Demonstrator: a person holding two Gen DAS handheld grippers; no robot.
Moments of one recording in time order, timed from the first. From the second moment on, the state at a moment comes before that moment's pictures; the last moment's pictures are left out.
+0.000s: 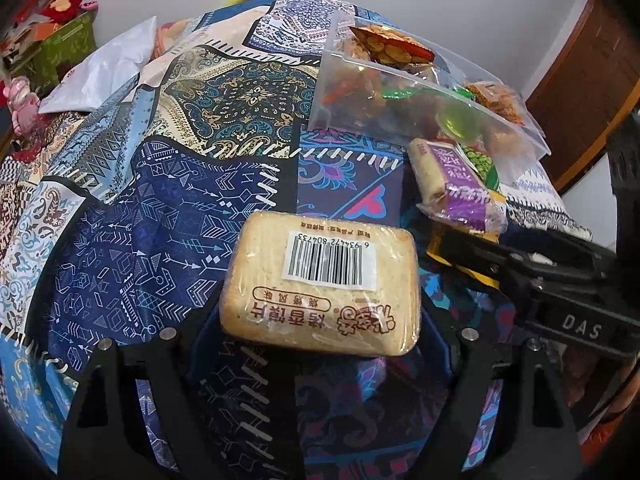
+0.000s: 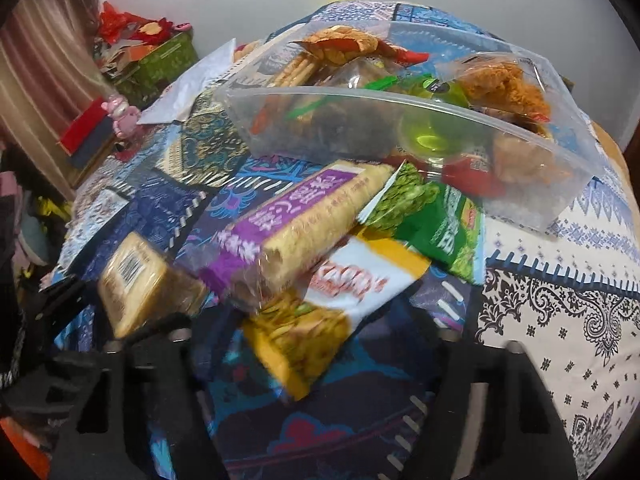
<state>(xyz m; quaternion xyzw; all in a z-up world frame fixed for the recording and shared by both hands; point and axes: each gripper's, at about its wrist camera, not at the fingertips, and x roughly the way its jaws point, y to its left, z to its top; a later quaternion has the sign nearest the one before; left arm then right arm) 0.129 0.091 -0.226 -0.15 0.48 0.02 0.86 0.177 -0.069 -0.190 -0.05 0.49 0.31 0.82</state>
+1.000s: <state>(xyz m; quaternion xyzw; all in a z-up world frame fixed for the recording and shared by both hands) 0.138 0.073 -0.147 -0.11 0.38 0.01 0.92 0.170 -0.132 -0.120 -0.01 0.39 0.27 0.88</state>
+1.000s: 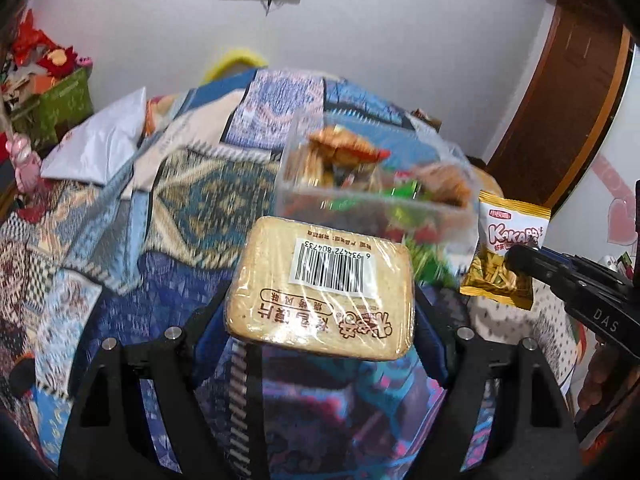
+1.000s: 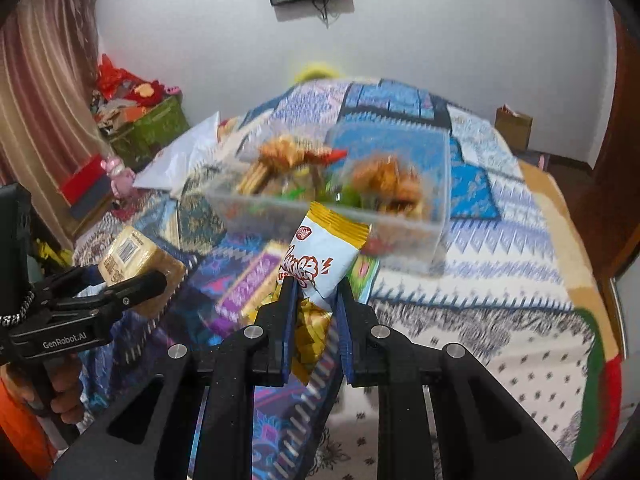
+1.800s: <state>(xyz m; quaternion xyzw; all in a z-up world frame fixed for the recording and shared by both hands) 0.259 0.070 -0.132 -0.09 0.36 0.01 0.93 0.256 -0.097 -0.099 -0.02 0.35 0.26 0.90</state>
